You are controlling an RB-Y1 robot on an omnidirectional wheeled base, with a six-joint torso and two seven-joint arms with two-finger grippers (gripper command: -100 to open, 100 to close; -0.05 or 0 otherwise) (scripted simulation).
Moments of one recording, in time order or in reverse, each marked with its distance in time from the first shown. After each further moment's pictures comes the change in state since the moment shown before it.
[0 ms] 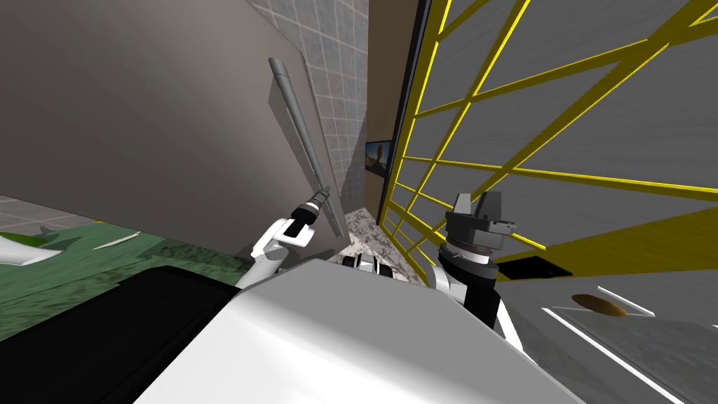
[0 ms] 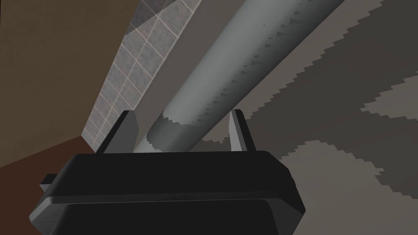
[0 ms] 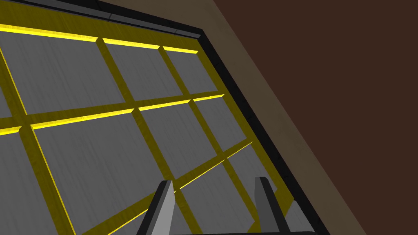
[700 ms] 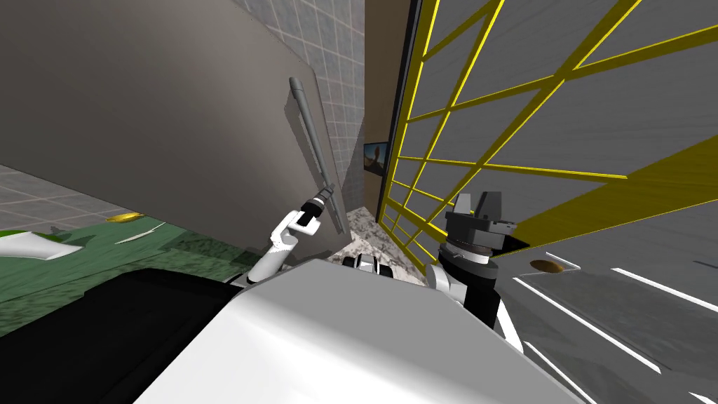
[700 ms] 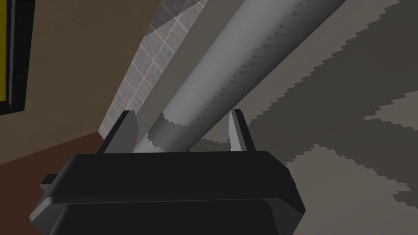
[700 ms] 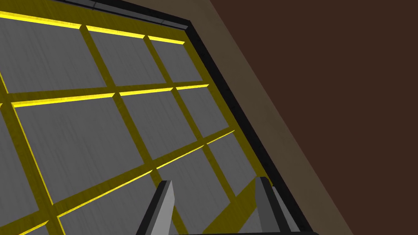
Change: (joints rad) left arm -0.149 0.012 -0.024 0.201 0.023 -0.102 0.015; right arm 0.000 0.000 0.000 0.000 0.000 0.000 0.000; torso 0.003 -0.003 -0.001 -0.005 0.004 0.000
